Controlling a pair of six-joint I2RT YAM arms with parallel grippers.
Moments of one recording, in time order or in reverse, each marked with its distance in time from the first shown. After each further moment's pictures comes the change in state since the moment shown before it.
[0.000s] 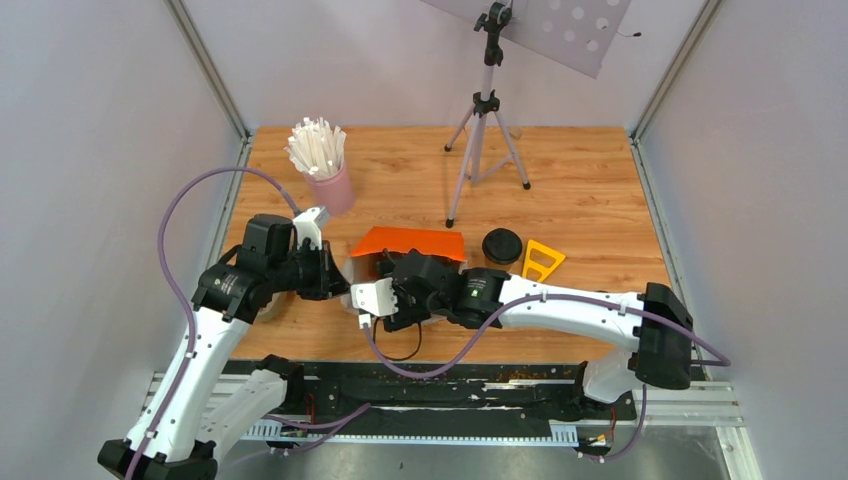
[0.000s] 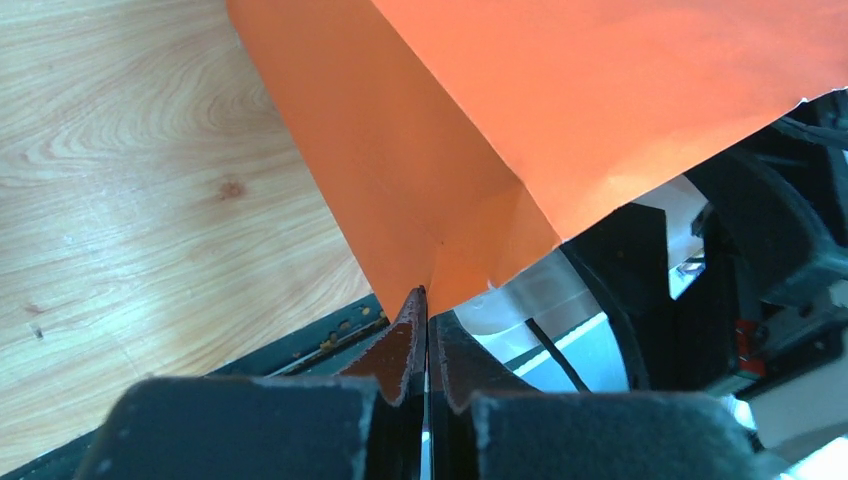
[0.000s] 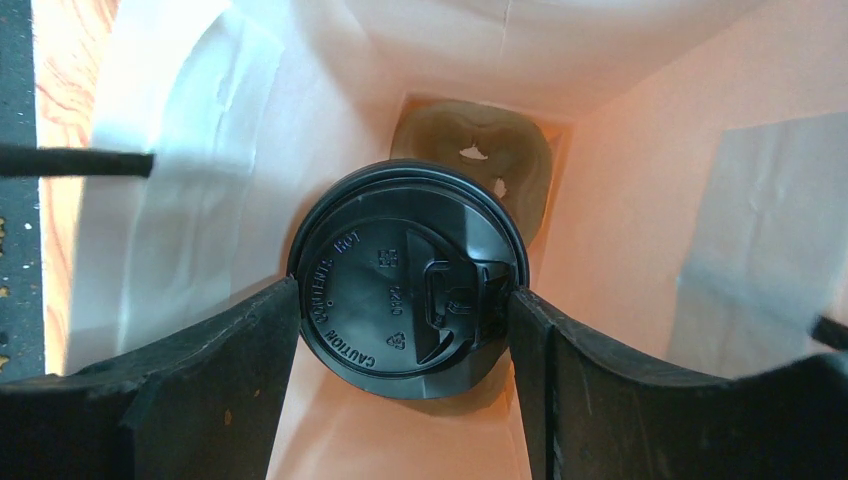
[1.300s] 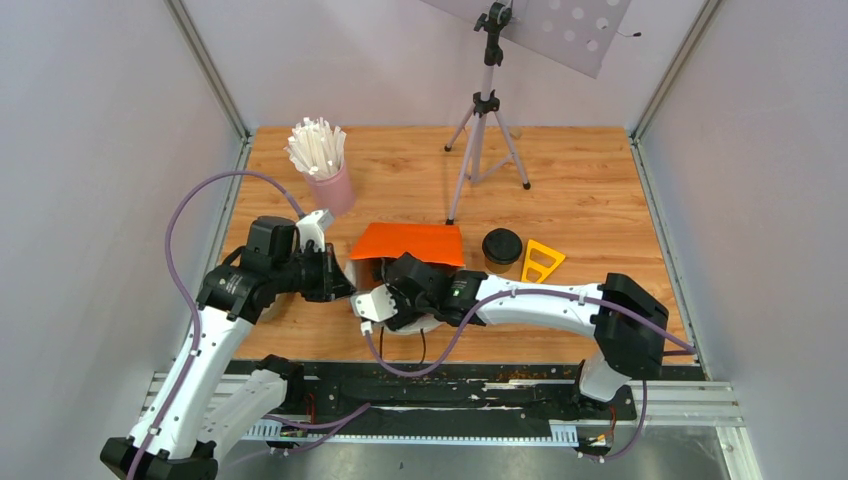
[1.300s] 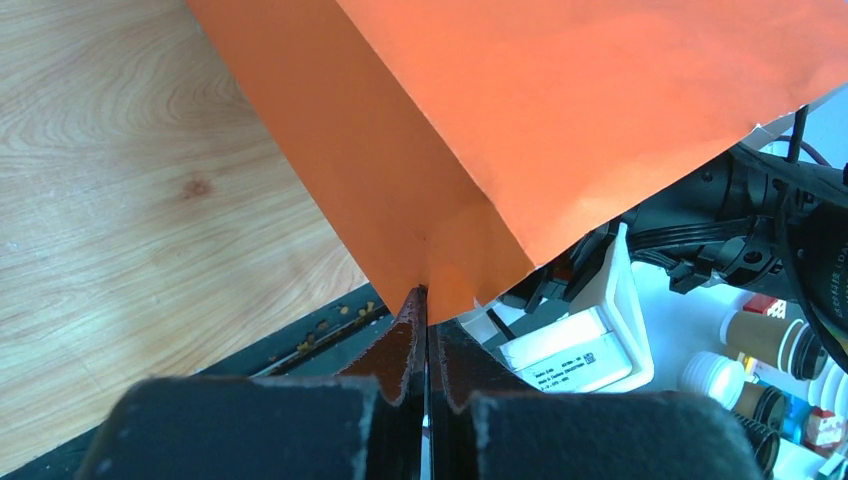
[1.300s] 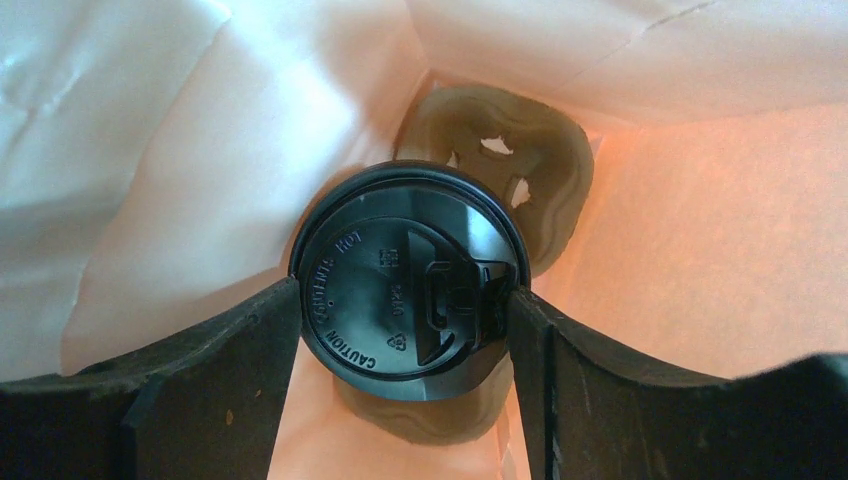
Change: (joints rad) left arm 0.001 -0.008 -0.051 0.034 0.068 -0.025; right arm -0.056 0.138 -0.078 0.150 0.019 -0.212
